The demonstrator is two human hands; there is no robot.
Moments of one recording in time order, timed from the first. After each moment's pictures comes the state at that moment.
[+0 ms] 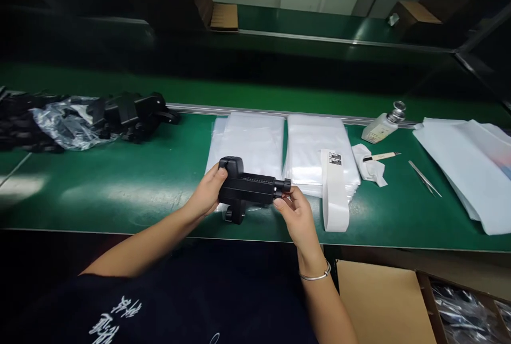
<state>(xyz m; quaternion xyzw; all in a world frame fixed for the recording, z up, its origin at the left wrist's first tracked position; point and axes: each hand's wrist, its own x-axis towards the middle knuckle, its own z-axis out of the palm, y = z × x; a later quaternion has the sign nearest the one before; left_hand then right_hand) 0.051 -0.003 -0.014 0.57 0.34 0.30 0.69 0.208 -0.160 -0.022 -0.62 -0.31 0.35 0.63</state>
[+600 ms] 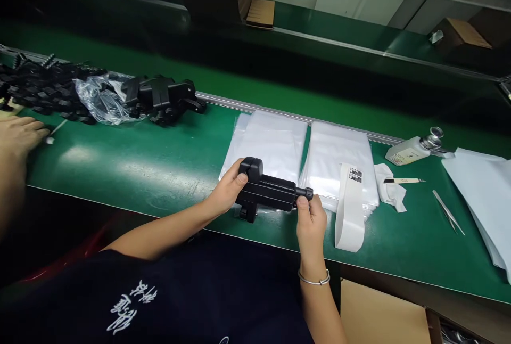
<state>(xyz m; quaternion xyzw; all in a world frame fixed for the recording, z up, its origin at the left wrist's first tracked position) 0.047 -0.001 -0.011 0.57 0.29 0.34 0.69 0.210 -0.147 -0.024 -0.76 -0.32 0.17 0.53</state>
